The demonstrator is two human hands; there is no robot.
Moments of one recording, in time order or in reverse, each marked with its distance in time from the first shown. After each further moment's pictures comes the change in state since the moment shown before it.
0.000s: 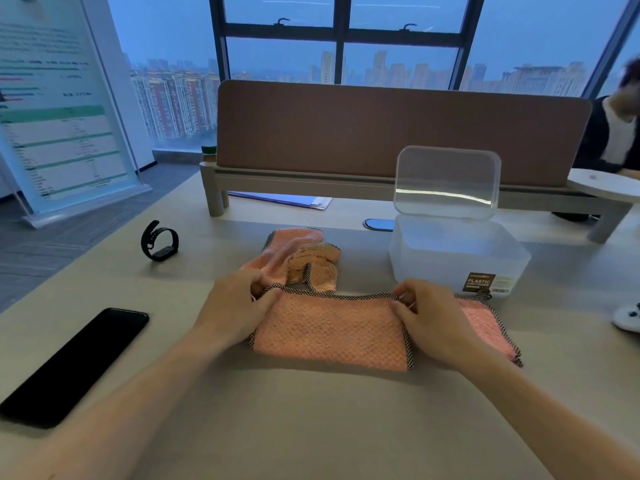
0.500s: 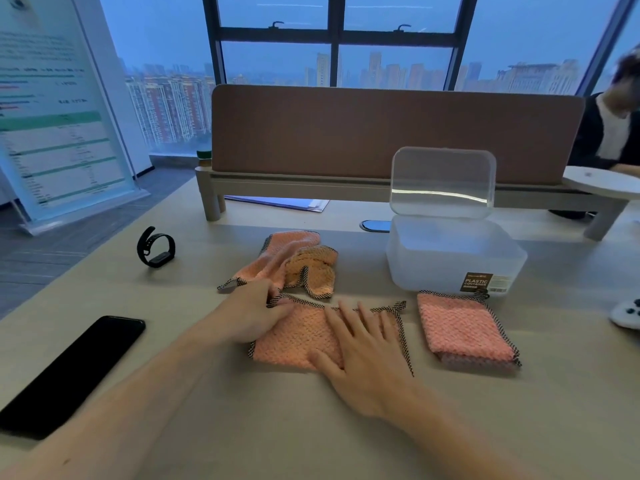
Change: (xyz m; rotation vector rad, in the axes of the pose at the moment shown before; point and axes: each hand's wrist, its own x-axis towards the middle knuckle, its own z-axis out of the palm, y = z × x) left_hand 0.012 0.017 0.003 0.069 -0.346 -0.100; right_hand -0.046 -0.052 0.060 -0.316 -0.290 -0.210
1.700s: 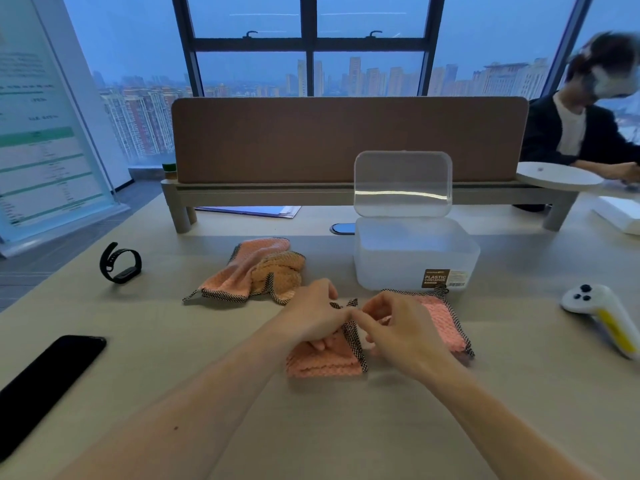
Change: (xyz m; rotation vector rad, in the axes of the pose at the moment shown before) left_hand 0.006 0.138 0.056 -0.203 -0.215 -0.016; right_hand -0.022 0.076 -0.058 0.626 0.288 0.307
